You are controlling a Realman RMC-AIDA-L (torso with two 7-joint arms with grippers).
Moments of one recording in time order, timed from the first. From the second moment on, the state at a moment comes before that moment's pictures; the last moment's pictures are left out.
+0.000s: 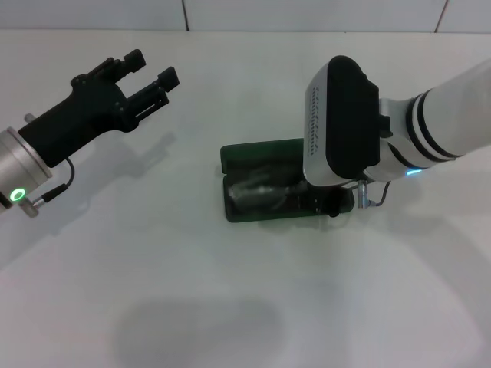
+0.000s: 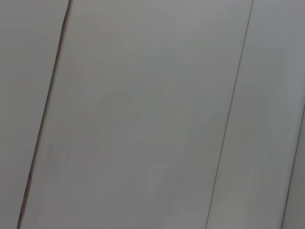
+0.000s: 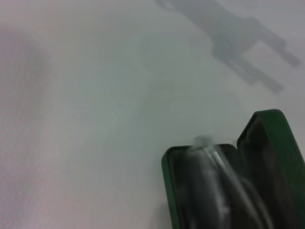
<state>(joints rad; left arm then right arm) -0.46 -2.05 0.99 0.34 1.16 1.36 -1.00 0.64 2.03 -1.84 -1.27 -2.38 -1.08 2.09</state>
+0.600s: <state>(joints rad) -0.46 -2.05 0.99 0.34 1.16 1.36 -1.00 0.60 2.03 -1.86 -1.35 -2.38 -1.08 2.09</state>
